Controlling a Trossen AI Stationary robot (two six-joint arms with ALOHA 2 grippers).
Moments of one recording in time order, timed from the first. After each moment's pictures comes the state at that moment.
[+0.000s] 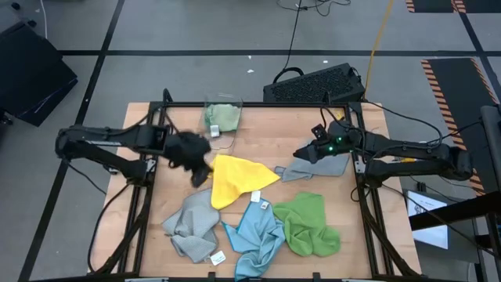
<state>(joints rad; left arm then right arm) -0.05 1.17 1.18 -0.88 0.11 -0.58 -0.31 0.89 0.53 -0.14 -0.27 0.85</state>
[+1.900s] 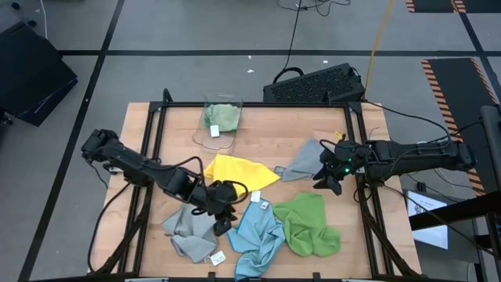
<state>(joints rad) -0.41 1.55 1.28 -0.58 -0.04 -0.79 -0.01 0.71 0.53 -0.55 -0.31 0.57</state>
